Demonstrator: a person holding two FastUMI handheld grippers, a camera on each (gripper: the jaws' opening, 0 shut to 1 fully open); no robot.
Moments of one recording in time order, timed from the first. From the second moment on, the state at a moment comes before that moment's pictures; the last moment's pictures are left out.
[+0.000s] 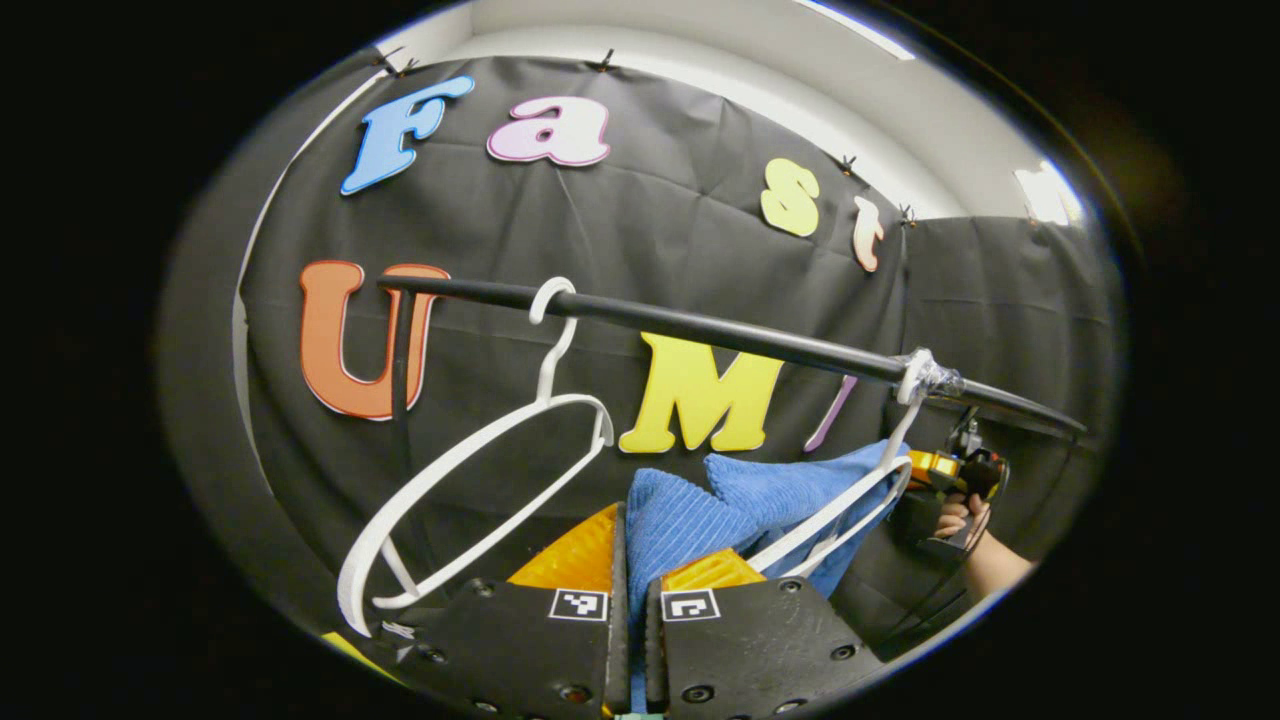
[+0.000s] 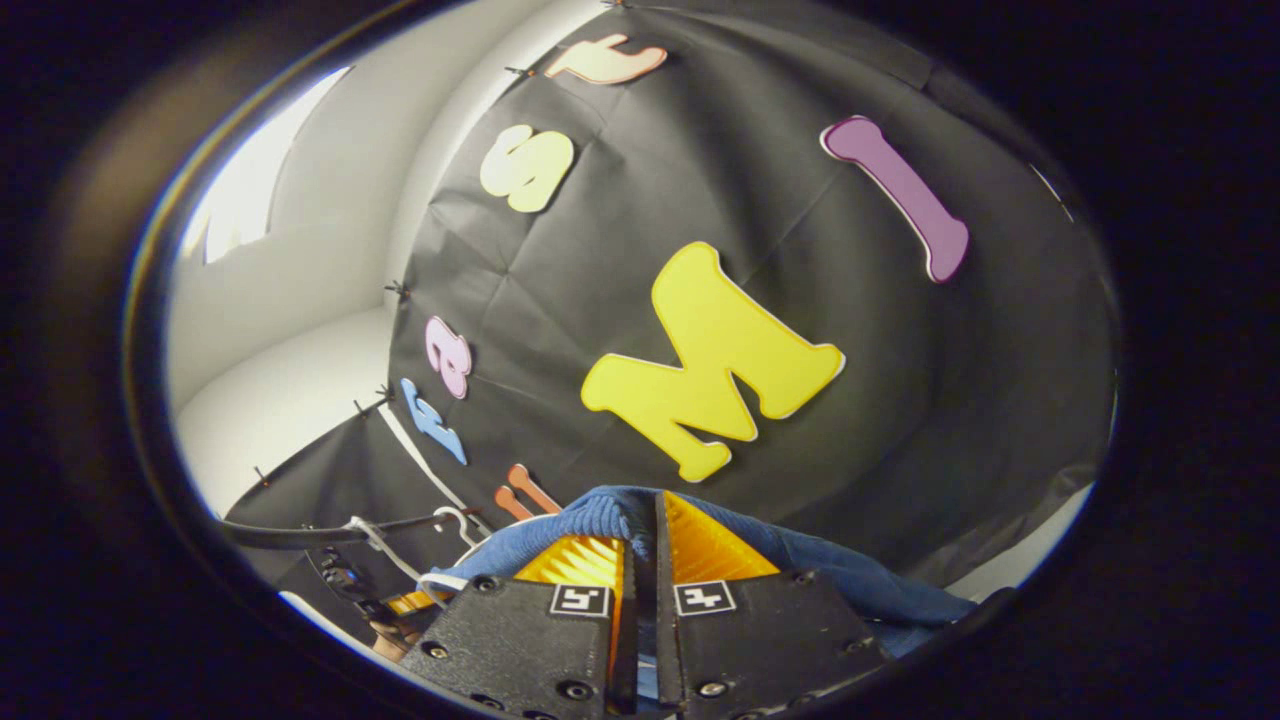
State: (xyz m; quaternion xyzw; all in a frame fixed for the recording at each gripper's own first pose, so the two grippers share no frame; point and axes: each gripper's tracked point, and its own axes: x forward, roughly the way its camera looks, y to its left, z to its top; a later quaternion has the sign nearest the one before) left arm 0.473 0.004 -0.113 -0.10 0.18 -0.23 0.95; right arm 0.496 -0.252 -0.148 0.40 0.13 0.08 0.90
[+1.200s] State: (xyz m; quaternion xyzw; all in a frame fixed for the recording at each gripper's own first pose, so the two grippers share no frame) left arm 0.404 0.056 -0.220 -0.17 0.27 -0.21 0.92; right arm 0.417 -0.188 -0.306 0.42 0.28 0.05 0.86
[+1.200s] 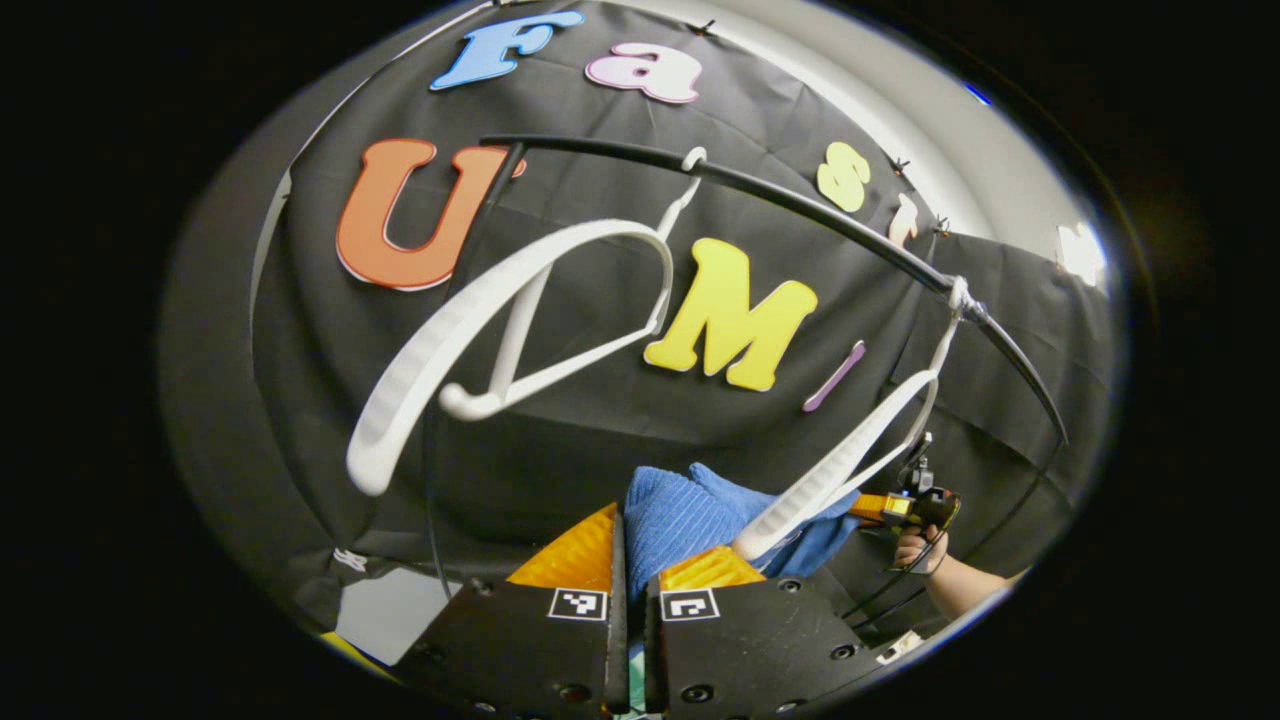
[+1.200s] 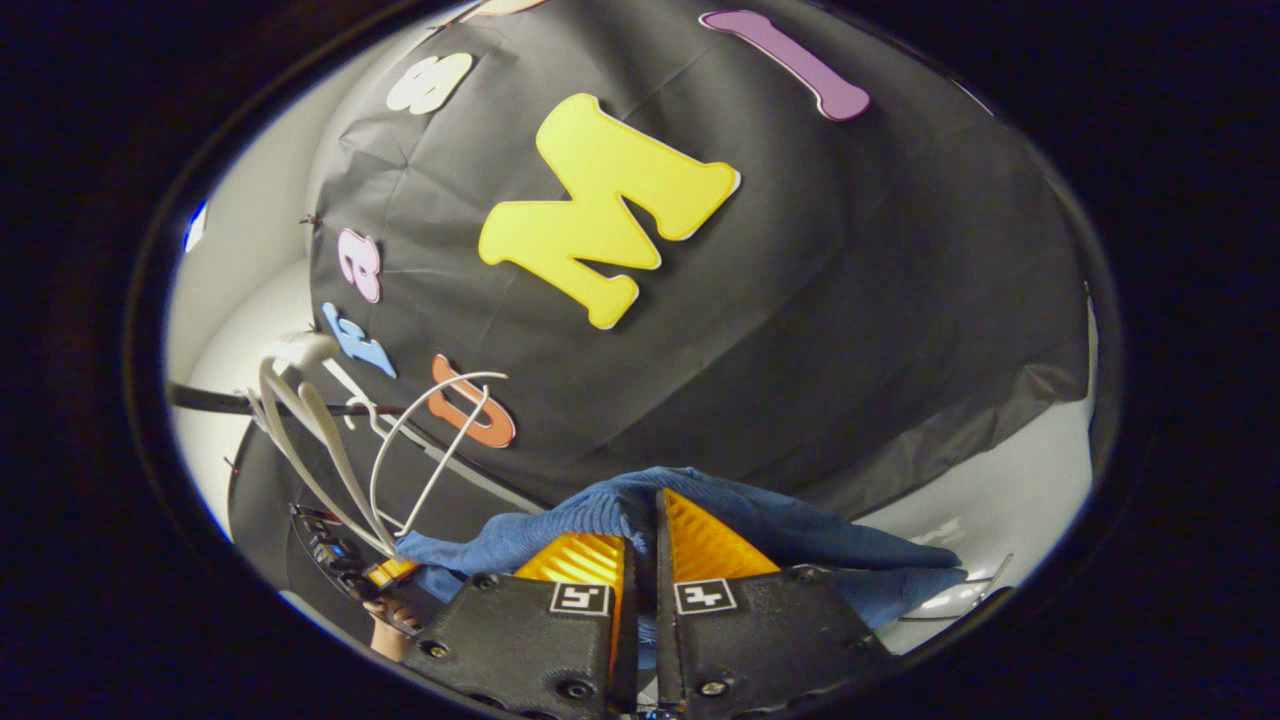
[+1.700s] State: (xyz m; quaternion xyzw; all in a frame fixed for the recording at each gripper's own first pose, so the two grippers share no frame) left arm 0.322 0.001 -0.205 -0.14 0.25 -0.27 0.92; right arm 0.349 -0.104 -0.289 0.41 0.28 0.08 0.86
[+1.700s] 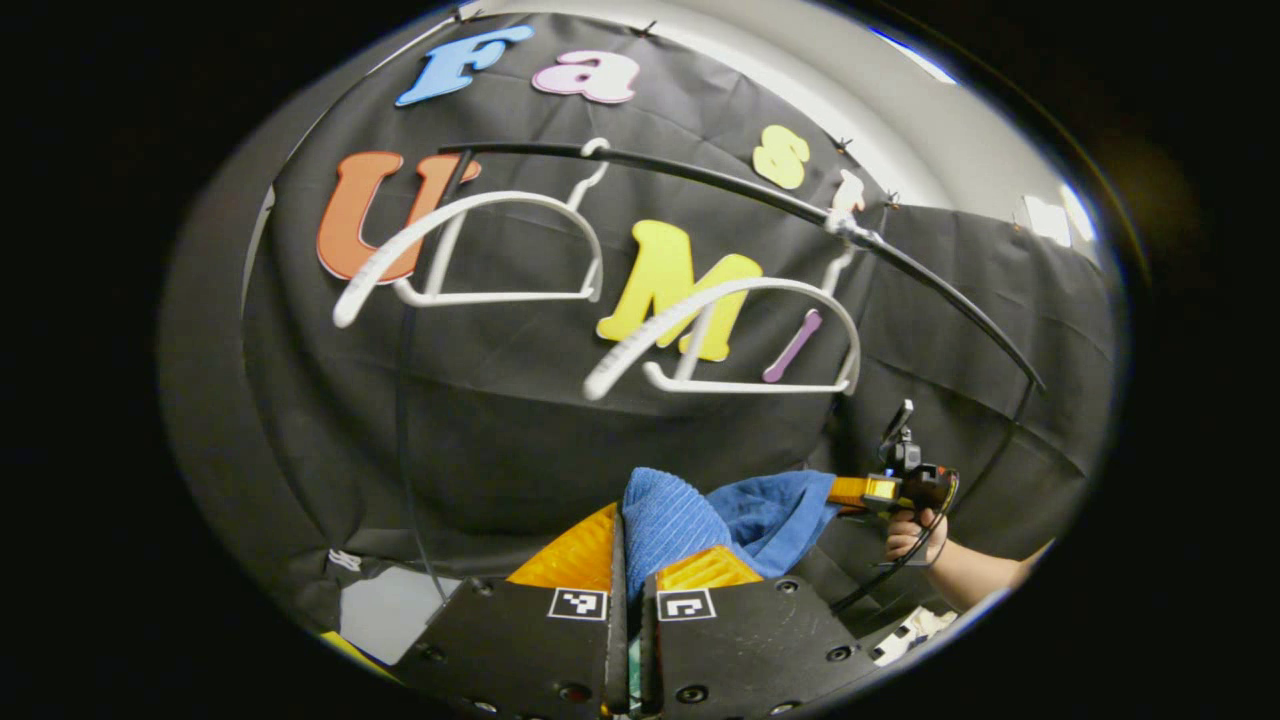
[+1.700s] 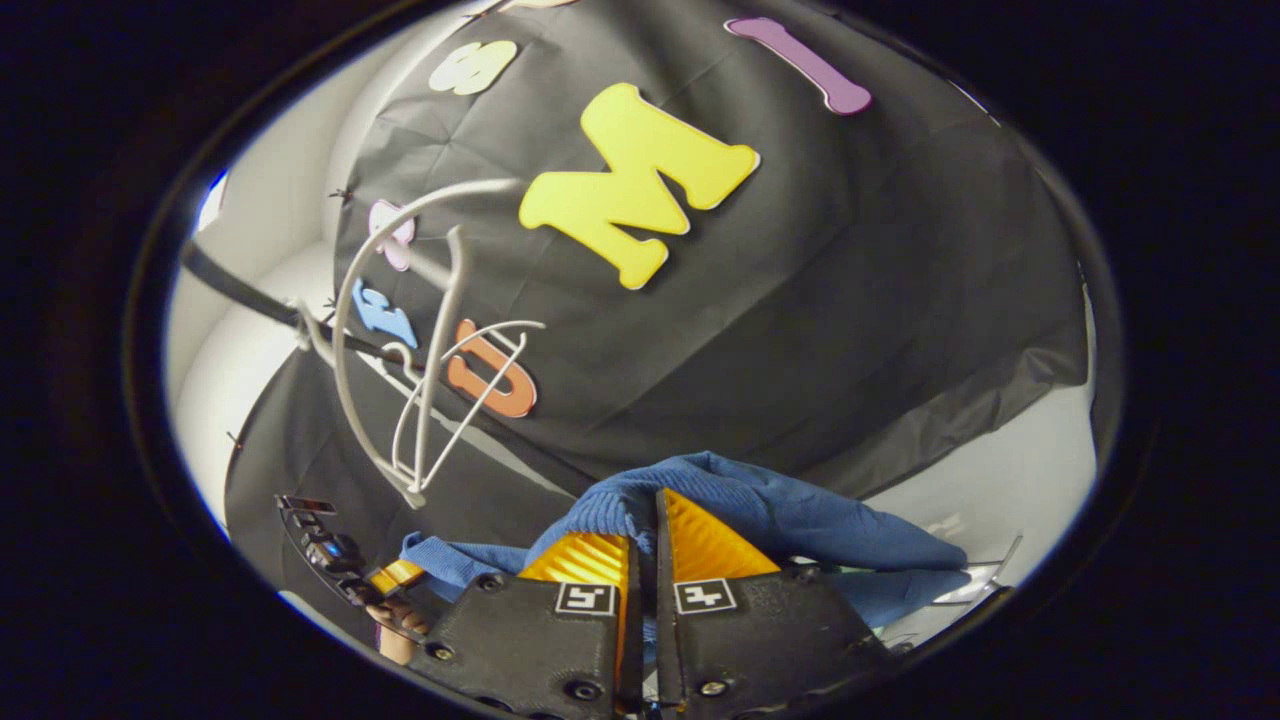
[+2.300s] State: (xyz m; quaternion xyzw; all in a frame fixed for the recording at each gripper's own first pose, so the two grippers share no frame) left arm 0.281 -0.071 -0.202 -0.09 0.23 -0.32 0.91; right arm 0.325 0.029 -0.279 0.40 0.30 0.15 0.85
